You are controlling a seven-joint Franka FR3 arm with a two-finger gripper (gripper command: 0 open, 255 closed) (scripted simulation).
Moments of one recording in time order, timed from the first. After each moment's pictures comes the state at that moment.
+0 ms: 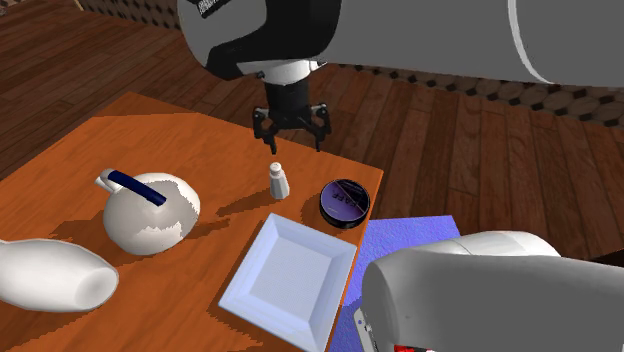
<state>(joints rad) 0.14 -0.50 0.41 -2.49 0.22 1.85 0.46</state>
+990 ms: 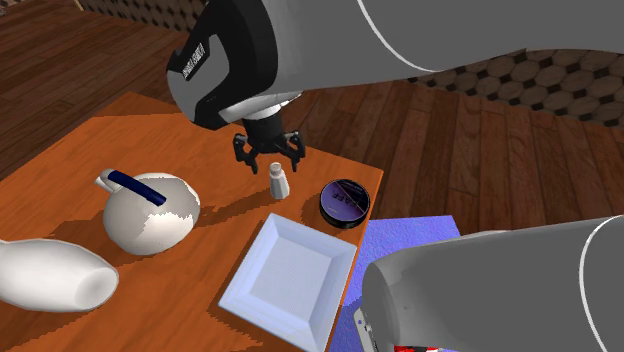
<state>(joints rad) 0.15 -0.30 0.54 -2.50 0.22 2.07 0.58</state>
